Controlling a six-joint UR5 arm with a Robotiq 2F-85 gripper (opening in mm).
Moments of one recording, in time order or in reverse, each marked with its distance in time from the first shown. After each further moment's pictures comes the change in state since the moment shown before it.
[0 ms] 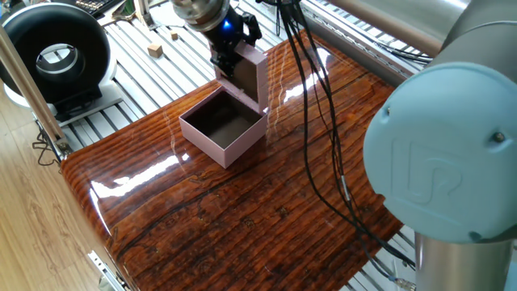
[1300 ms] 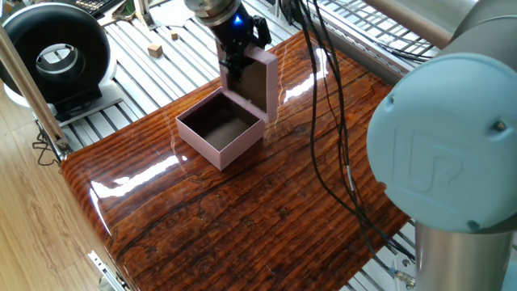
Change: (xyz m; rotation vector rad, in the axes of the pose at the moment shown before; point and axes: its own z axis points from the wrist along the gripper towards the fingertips) arm 0.053 0.056 -0.043 -0.299 0.140 0.031
